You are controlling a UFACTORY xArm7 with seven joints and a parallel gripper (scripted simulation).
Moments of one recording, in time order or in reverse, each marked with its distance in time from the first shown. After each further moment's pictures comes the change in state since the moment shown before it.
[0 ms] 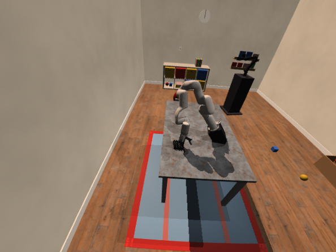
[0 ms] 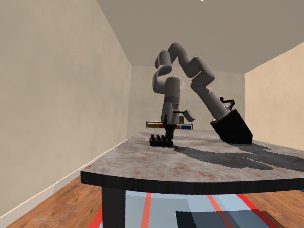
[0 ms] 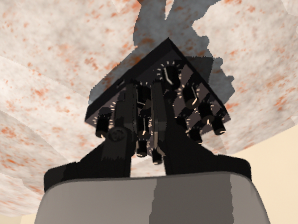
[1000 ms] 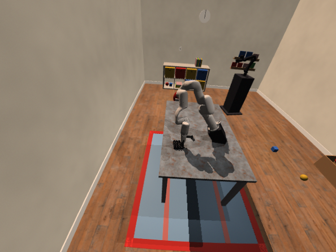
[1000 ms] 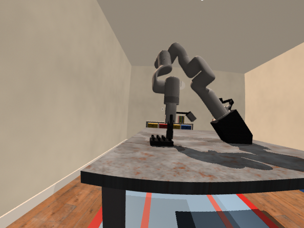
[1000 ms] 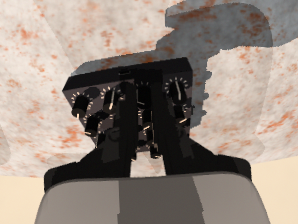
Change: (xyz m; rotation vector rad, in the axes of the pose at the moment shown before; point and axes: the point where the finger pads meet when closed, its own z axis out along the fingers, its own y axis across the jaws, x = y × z) arm 0.000 0.000 0.000 0.004 0.006 -0.596
